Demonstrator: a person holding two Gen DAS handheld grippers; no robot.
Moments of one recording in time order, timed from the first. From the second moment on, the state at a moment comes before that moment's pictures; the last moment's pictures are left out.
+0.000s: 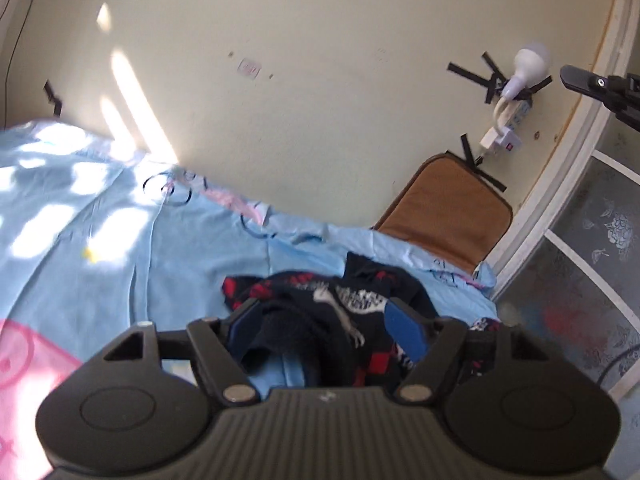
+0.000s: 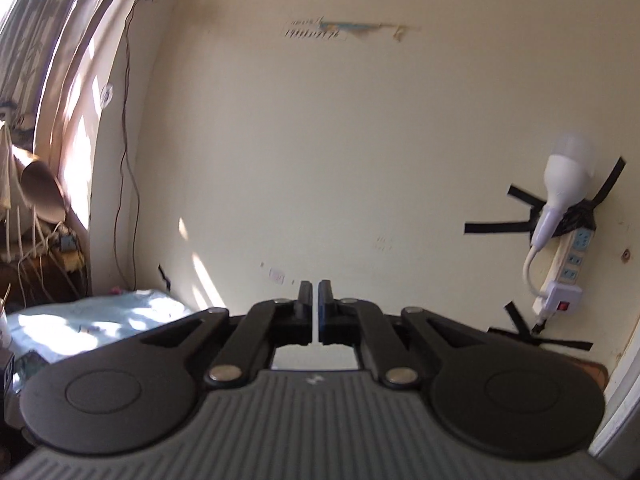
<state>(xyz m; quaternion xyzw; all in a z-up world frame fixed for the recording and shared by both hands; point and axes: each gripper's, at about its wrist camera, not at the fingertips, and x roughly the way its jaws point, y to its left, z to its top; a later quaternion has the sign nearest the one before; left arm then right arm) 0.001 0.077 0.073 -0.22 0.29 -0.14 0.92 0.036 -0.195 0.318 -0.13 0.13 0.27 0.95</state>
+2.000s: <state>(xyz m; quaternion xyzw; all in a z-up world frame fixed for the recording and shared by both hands) -0.105 0.102 0.349 -0.05 -0.09 -0.14 0.98 -0.122 -0.396 0.355 0.08 -0.10 0.14 0.98</state>
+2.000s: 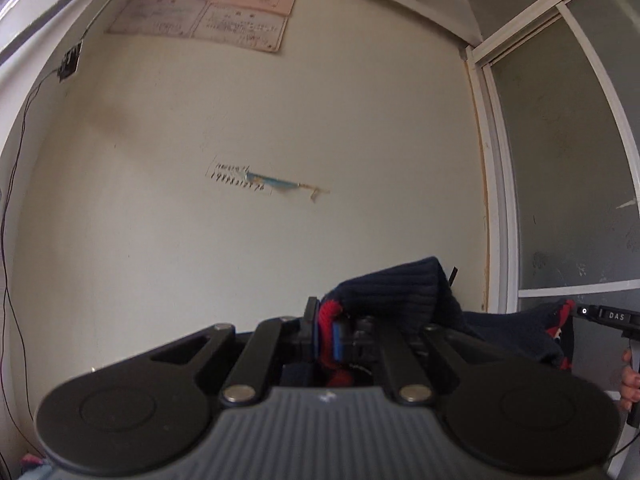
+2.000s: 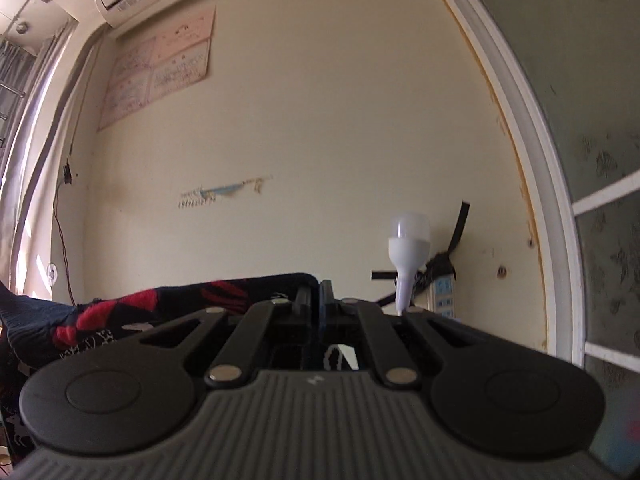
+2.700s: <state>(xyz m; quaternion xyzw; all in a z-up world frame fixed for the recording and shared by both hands) 0.218 0.083 0.061 -0.08 0.36 0.02 0.93 0.183 -0.297 0.085 0.03 0.31 0.07 0.95</state>
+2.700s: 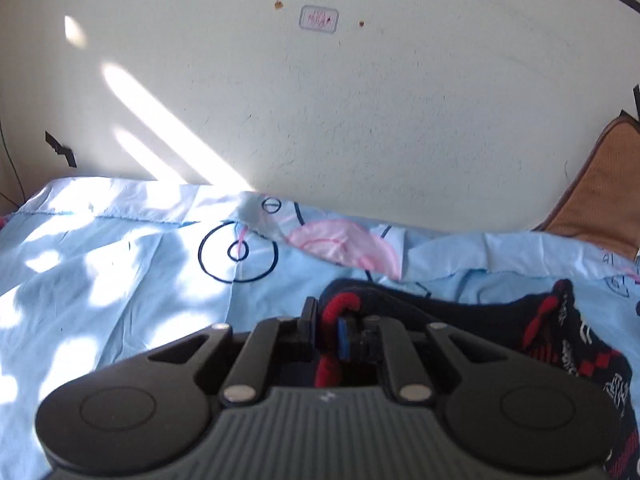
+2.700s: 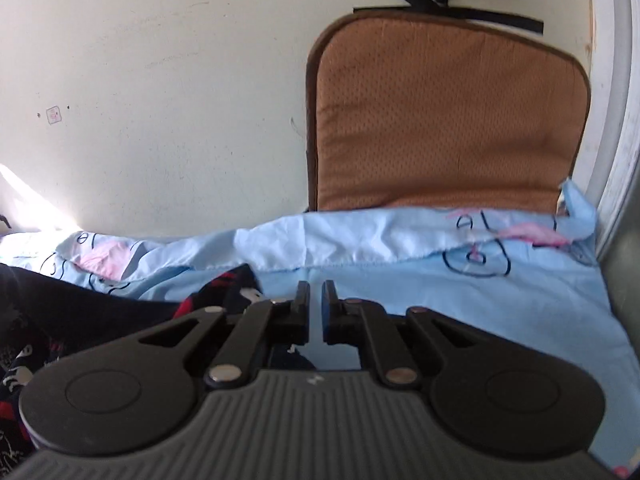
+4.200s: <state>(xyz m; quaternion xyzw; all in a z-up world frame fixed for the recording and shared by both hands) 0.209 0.096 0.110 -0.11 0.34 -0.06 0.93 0.197 -0.240 0.049 0.15 0.43 0.30 0.84</state>
